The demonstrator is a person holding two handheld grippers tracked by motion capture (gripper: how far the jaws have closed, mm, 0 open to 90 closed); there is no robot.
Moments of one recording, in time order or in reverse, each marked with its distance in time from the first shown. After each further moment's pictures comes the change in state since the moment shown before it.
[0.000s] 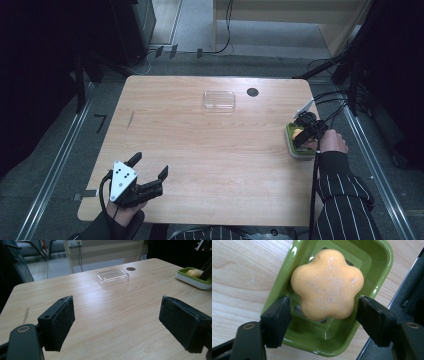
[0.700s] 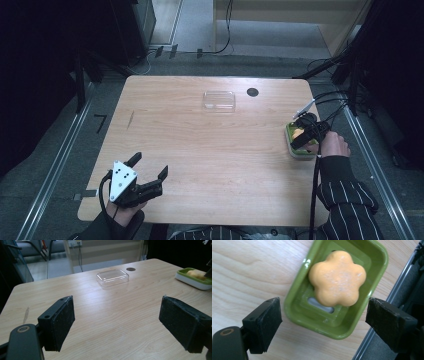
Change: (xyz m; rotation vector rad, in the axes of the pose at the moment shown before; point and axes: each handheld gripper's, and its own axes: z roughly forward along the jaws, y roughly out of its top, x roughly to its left) left arm 0.001 0.000 0.000 -0.002 -0.001 -0.003; right arm 0.016 -0.011 -0.027 -0.050 -0.012 -0.015
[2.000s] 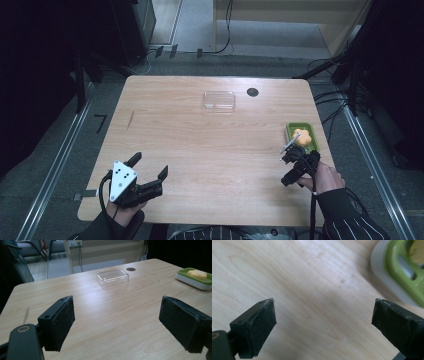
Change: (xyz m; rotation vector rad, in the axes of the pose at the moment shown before) left arm 0.000 0.000 0.000 0.000 0.000 0.002; right arm 0.076 -0.062 0.001 0.040 0.073 -0.178
